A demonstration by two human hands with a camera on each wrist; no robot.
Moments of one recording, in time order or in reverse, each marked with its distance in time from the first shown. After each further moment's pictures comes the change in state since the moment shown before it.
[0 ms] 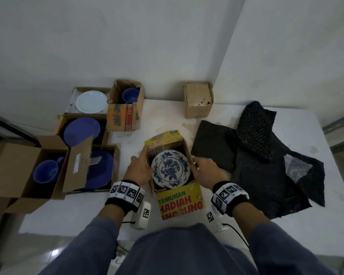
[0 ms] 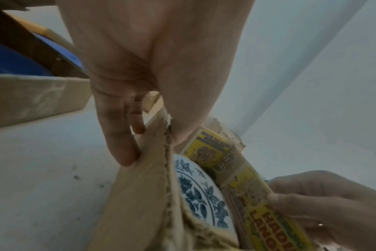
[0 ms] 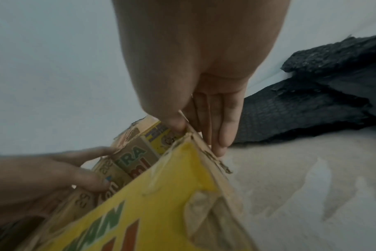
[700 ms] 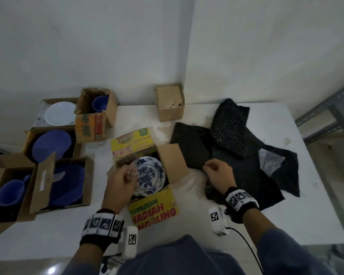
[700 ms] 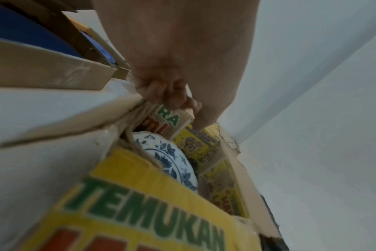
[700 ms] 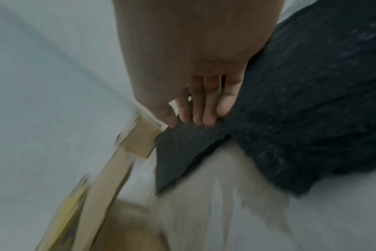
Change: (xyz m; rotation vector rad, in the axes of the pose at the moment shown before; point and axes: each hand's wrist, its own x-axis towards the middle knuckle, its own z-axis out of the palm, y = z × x) left_hand -0.044 0.032 0.030 -0.146 0.266 0.213; right_hand -0.025 0.125 -0.033 0.422 0.282 0.332
